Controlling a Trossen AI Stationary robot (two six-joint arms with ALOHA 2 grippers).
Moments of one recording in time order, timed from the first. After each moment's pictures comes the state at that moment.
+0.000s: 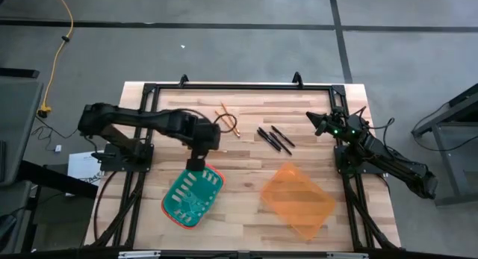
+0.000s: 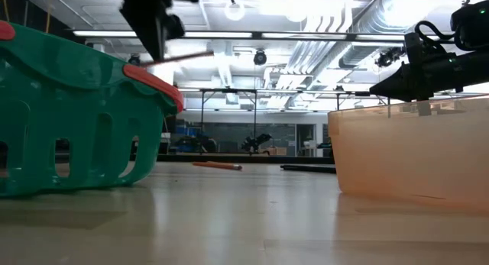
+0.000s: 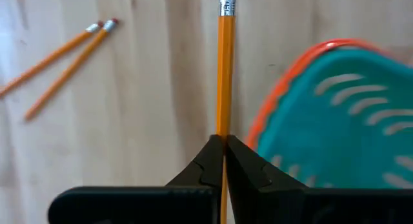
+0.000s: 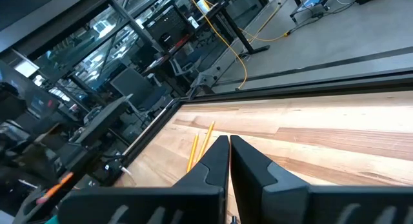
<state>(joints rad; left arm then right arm) 0.05 1.50 1.35 -1.15 -0.03 -0.02 -0.61 0.09 0.01 0.00 0.00 0.67</state>
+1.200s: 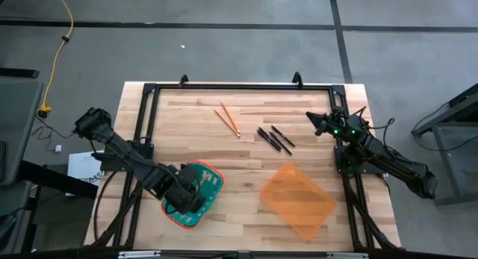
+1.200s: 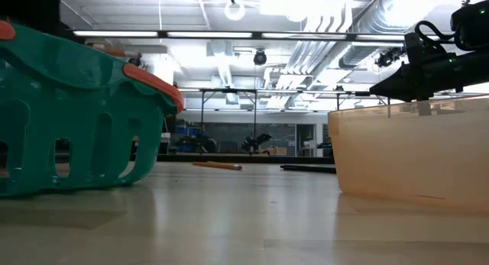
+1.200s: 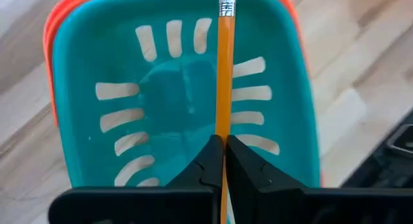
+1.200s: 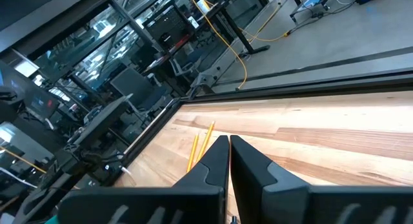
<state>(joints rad) -0.54 1.52 1.19 -1.01 -0.27 -1.47 -0.61 0.09 0.01 0.00 0.00 0.67</state>
